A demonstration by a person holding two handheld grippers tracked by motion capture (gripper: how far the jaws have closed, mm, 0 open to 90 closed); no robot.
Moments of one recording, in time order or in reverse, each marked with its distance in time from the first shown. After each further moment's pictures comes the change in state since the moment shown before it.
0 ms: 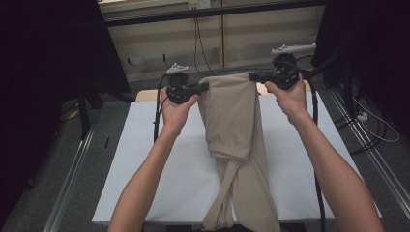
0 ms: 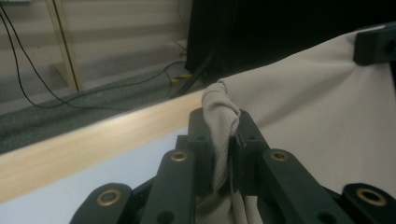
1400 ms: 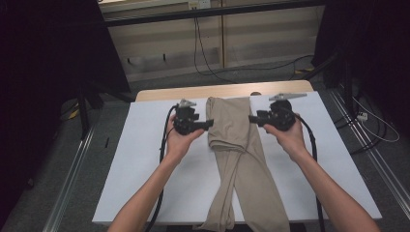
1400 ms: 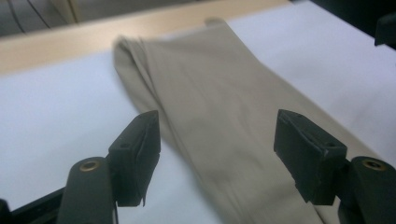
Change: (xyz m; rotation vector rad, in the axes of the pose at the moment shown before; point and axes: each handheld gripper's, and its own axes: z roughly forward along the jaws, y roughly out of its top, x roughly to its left) left arm -0.010 -0.120 -0.001 0.225 0.019 -0.006; right arm 0.007 -0.133 0.013 0.136 -0.006 0.045
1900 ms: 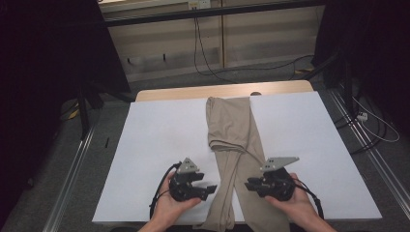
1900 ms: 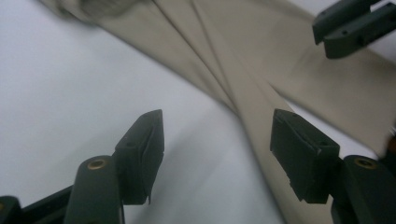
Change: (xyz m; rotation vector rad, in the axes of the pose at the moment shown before) left arm -0.089 -0.116 -0.070 0.200 -0.185 0.110; right arm 0.110 -0.114 -0.051 0.230 0.175 -0.138
